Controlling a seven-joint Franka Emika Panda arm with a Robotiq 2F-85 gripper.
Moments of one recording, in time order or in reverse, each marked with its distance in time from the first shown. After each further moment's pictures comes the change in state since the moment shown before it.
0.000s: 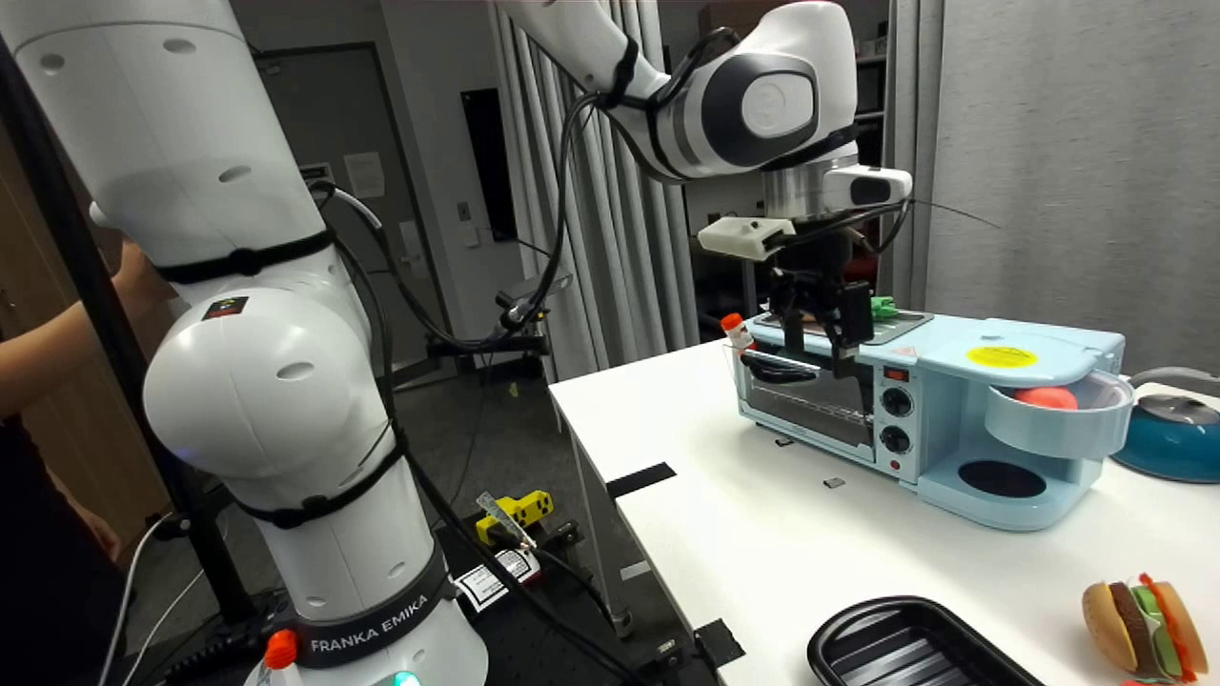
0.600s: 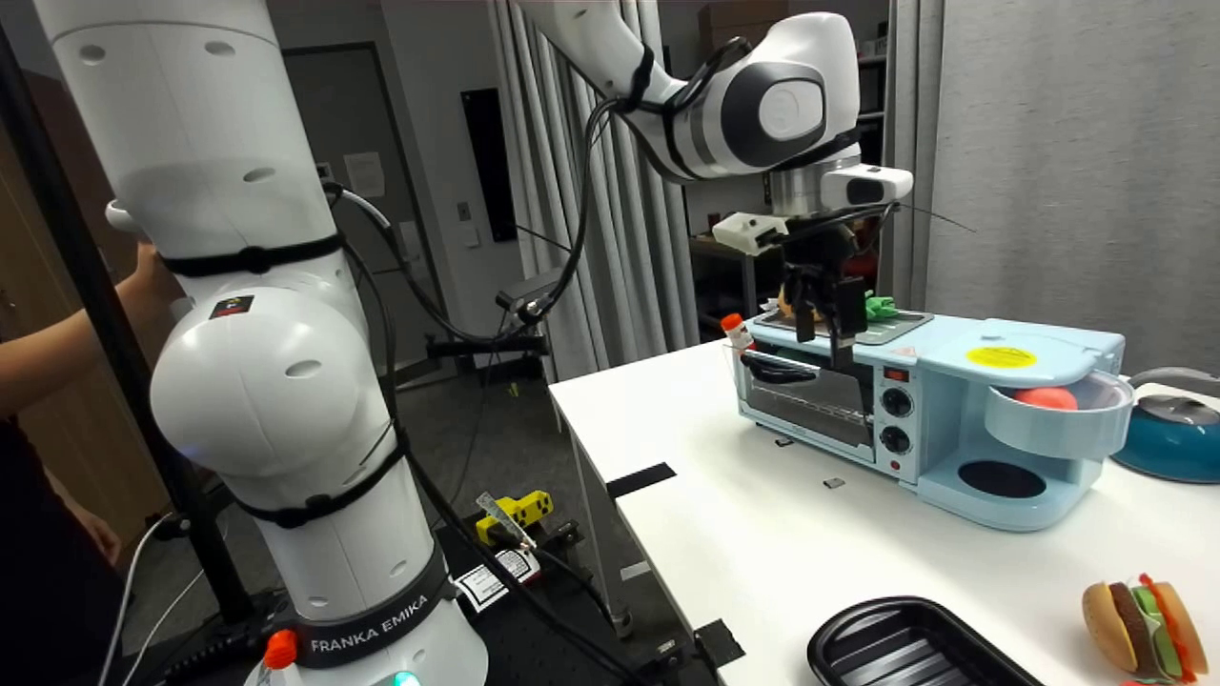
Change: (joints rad) arm 0.030 0.088 0.017 0.099 0.007 0.000 0.189
